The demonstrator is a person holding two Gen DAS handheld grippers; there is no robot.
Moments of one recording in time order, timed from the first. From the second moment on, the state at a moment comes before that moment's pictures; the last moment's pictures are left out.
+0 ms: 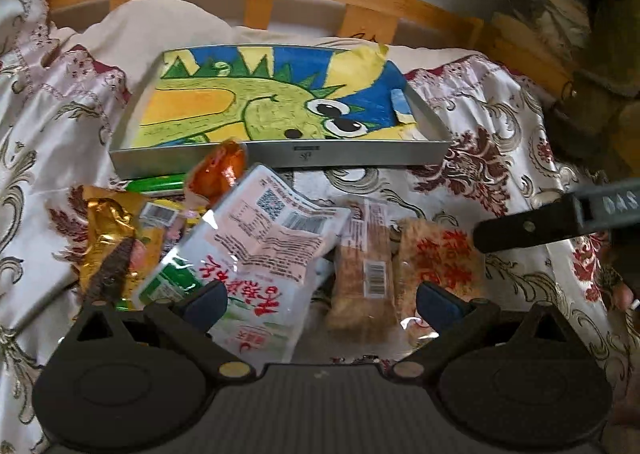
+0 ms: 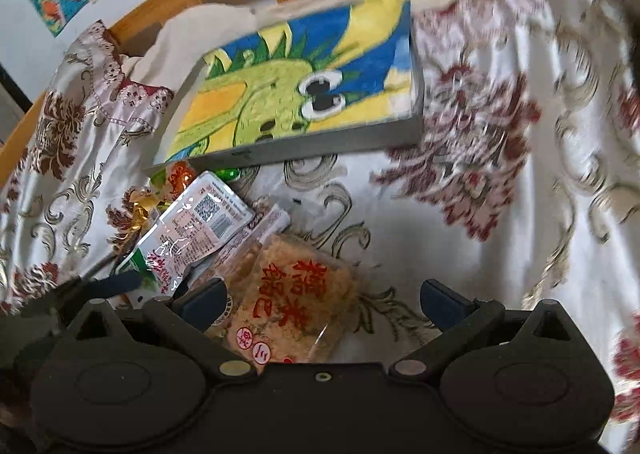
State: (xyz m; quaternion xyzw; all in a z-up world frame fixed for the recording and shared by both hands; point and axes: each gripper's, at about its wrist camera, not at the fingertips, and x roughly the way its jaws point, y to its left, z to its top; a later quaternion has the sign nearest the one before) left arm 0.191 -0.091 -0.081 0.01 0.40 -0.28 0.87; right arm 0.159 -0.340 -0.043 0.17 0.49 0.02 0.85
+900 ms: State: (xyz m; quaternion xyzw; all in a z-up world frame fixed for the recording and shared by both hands) left arm 0.206 -0.108 -0.092 0.02 0.43 -0.33 0.84; right arm 0.172 -0.354 -0.090 0.35 0.53 0.04 0.77
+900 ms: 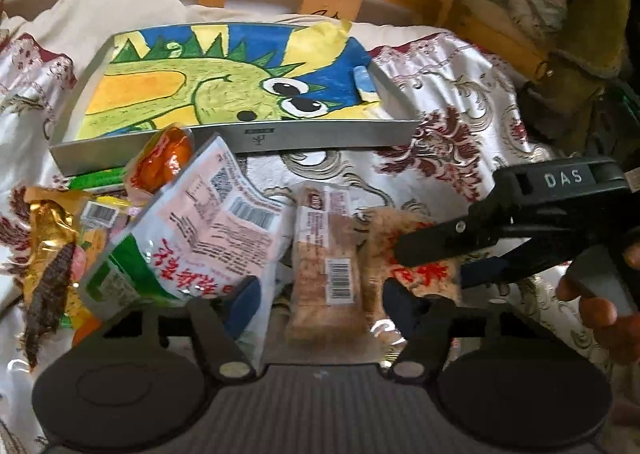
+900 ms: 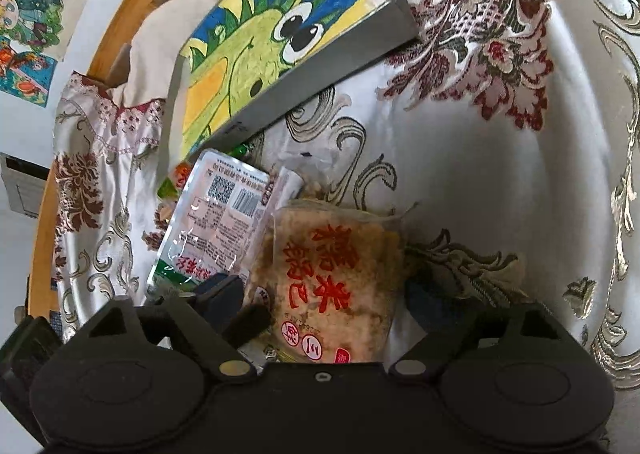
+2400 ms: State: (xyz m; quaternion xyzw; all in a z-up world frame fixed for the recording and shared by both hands) left arm 0.182 -0.087 -0.087 0.03 0.51 -0.22 0.83; right arm 0.164 -0.318 -0.057 0.24 0.50 0.12 0.83
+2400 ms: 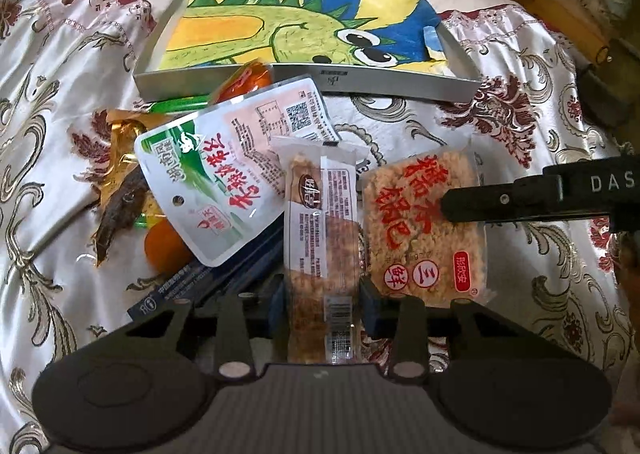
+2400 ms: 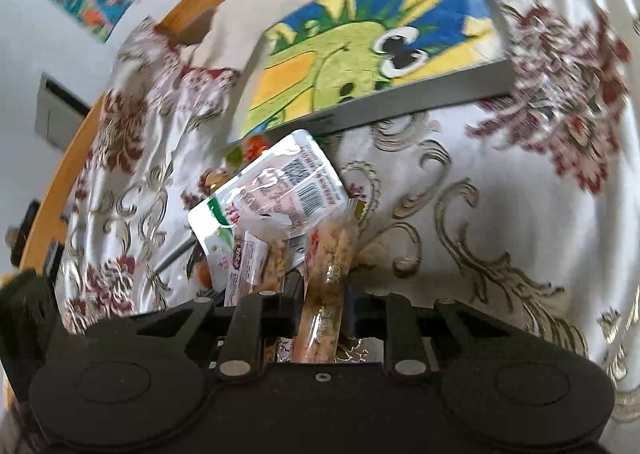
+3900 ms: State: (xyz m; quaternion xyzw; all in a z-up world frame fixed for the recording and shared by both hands) left arm 0.205 -0.076 -0.050 -0.10 0.44 -0.27 0.85; right arm 0.153 -0.340 -0.016 0.23 0.36 0.08 0.90
